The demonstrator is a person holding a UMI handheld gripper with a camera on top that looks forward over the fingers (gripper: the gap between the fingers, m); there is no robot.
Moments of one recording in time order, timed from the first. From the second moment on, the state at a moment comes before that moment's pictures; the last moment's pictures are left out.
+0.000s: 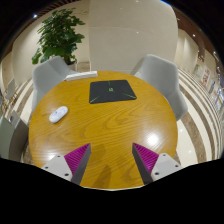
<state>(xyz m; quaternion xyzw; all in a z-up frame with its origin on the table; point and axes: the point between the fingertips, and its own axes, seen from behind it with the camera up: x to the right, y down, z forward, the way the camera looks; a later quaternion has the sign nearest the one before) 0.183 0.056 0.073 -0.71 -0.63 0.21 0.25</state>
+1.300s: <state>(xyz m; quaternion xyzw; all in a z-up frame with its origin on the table) -0.013 -0.197 -0.017 -0.68 -0.65 0.25 0.24</state>
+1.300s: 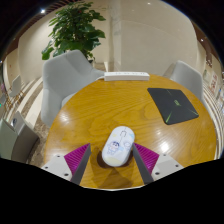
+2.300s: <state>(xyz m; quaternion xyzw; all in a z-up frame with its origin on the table) -0.139 -0.100 0.107 -0.64 -0.64 0.30 0.30</state>
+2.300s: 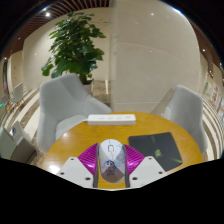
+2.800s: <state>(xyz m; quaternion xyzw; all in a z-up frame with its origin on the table) -0.183 0.096 -0.025 -0.72 -0.59 0.25 0.27</state>
